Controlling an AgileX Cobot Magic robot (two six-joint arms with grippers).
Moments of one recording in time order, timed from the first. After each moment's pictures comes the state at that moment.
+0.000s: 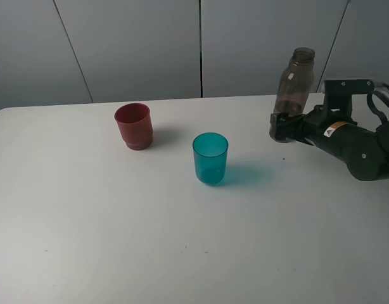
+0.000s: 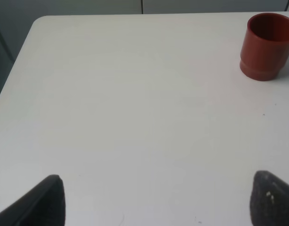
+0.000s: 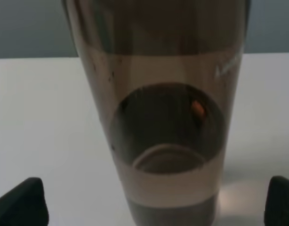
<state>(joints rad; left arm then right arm) 0.03 -0.01 -0.51 0.02 1.09 -0.02 0.21 1.97 -0.56 0.06 -0.89 0.08</state>
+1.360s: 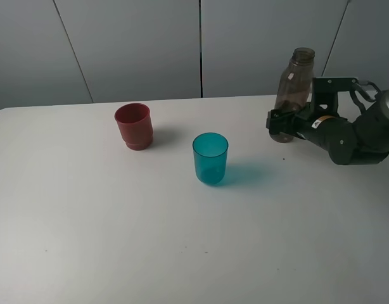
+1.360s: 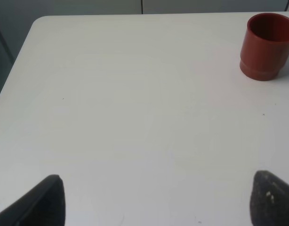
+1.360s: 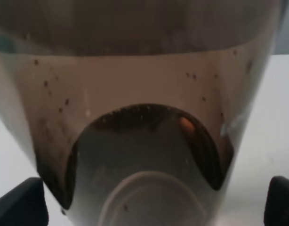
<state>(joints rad) 0.03 -0.01 -0.51 0.02 1.09 -0.02 0.21 2.08 -0.71 0.15 -0.82 0.02</state>
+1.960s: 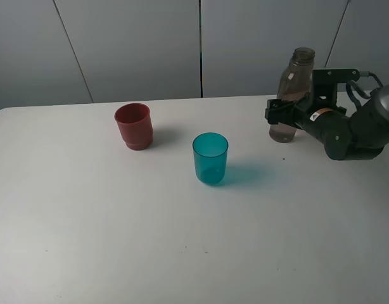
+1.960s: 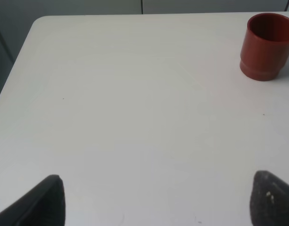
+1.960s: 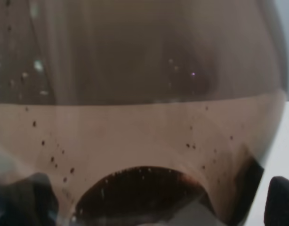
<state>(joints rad) 0.03 -0.01 -0.51 0.02 1.09 -0.02 0.21 2.10 -0.75 0.15 -0.89 0.01</state>
